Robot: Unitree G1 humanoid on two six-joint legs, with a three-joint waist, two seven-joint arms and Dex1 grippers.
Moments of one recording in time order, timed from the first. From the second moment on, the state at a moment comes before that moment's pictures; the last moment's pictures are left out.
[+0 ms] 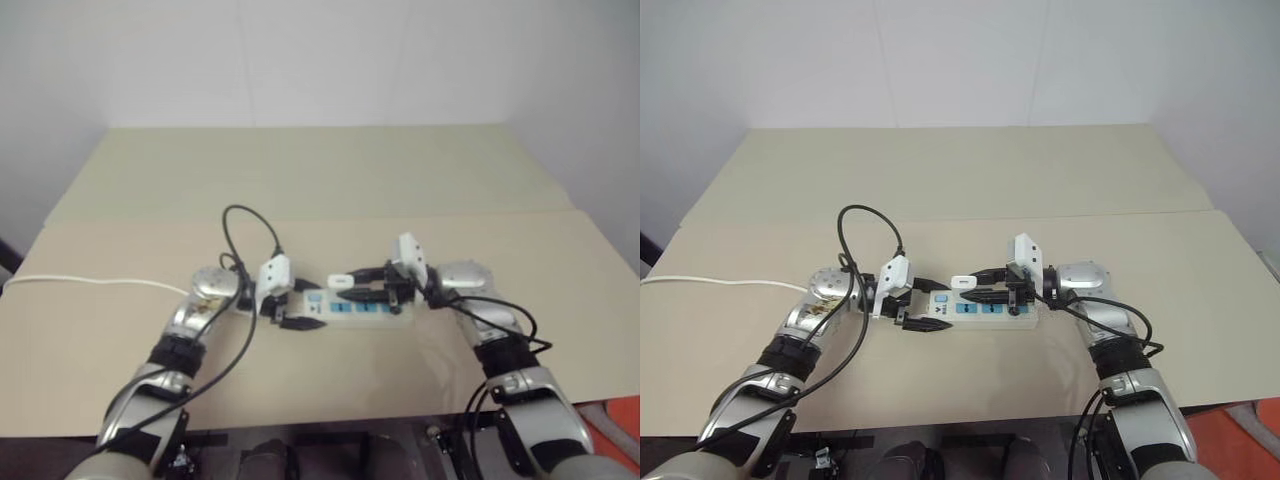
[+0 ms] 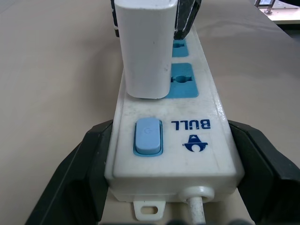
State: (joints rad) left arm -0.65 0.41 -0.21 0.50 -0.15 -0.04 -1.35; right arm -0.65 -0.42 0.16 0.40 0.27 -0.01 1.32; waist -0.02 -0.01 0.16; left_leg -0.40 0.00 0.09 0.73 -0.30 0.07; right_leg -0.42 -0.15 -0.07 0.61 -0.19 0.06
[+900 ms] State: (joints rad) left arm -0.65 0.38 -0.22 0.50 -0.15 -0.05 -1.33; right arm -0.67 -0.46 0.16 0.46 0.26 -0.05 1.37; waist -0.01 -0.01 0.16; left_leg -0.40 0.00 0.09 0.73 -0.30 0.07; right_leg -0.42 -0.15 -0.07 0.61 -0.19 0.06
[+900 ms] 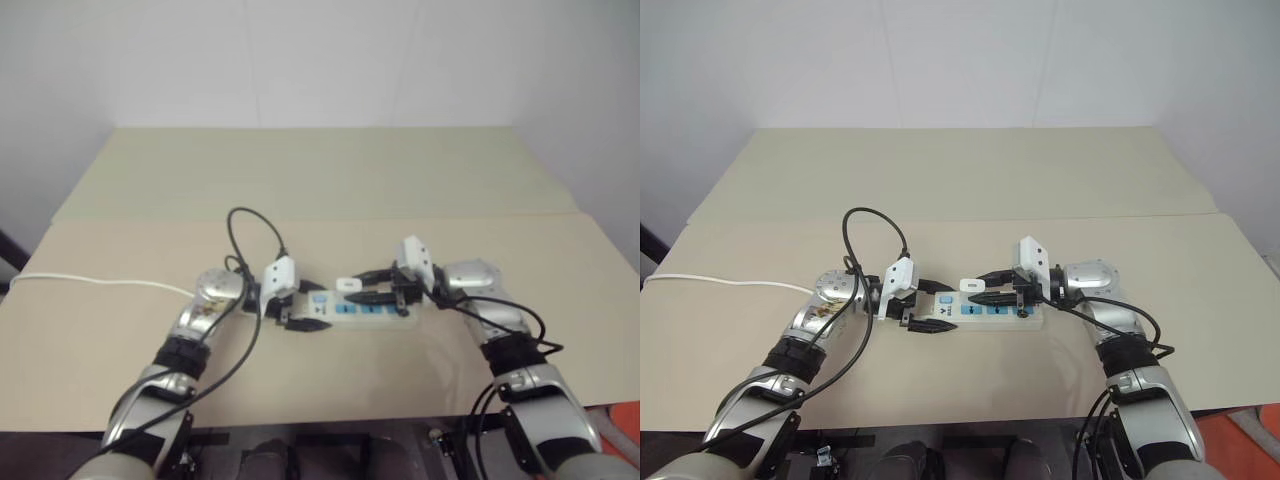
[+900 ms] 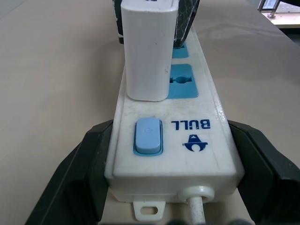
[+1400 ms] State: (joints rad) left arm -0.64 0.39 -0.22 0.50 -0.15 -0.05 -1.33; right arm -0.68 -0.44 0.17 0.47 0.26 -0.04 1.37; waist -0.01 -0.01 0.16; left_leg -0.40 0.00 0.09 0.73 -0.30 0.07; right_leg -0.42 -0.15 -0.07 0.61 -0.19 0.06
